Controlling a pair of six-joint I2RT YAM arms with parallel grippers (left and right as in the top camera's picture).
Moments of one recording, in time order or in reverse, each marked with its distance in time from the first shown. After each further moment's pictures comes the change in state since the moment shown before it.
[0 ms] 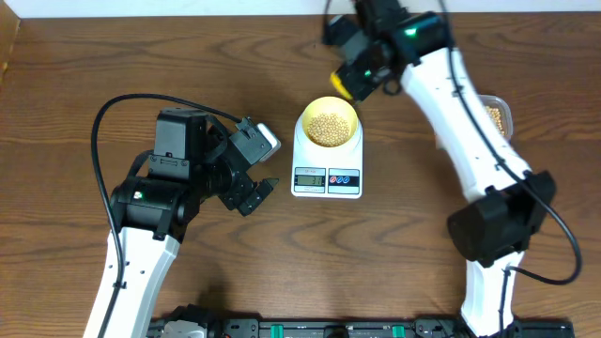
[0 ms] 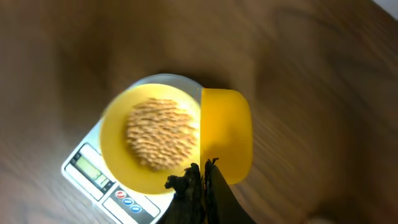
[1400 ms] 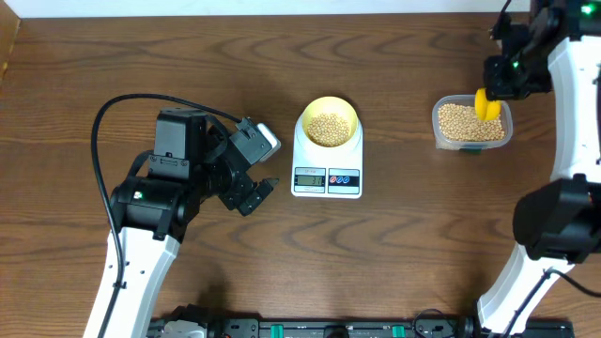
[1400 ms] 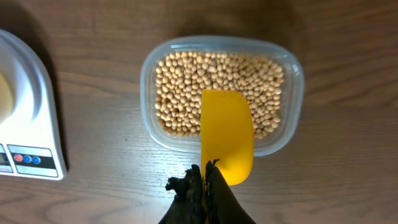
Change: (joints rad) left arm 0.000 0.000 0.000 0.000 0.000 0.000; right arm -0.516 -0.045 -0.066 -0.277 0.028 0.099
